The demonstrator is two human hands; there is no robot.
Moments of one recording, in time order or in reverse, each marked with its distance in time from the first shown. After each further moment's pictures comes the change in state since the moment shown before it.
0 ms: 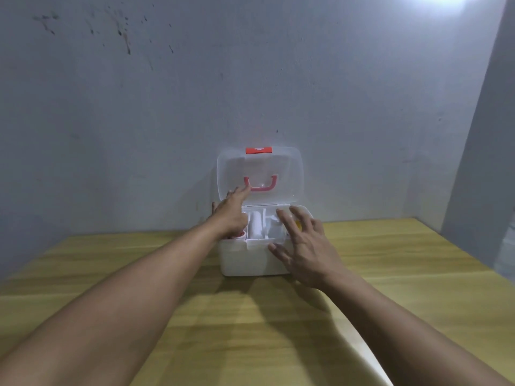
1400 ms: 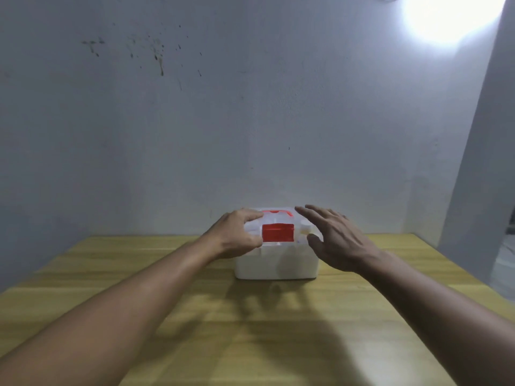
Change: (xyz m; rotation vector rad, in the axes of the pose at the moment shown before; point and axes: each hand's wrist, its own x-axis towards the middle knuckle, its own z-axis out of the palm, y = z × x) left_hand -0.069 0.002 -0.041 -0.128 -0.007 0.132; right_hand 0.000 -0.011 -0.077 -0.162 -0.062 -0.135
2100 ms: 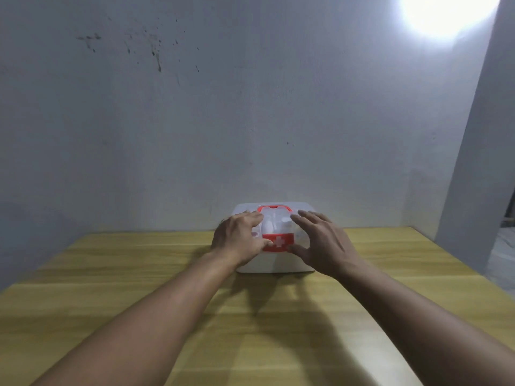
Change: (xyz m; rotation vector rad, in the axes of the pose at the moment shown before) left_hand -0.009 -0.001 0.034 0.187 0.218 0.029; right_hand -0.003 -0.016 0.035 -0.058 0.117 0.040
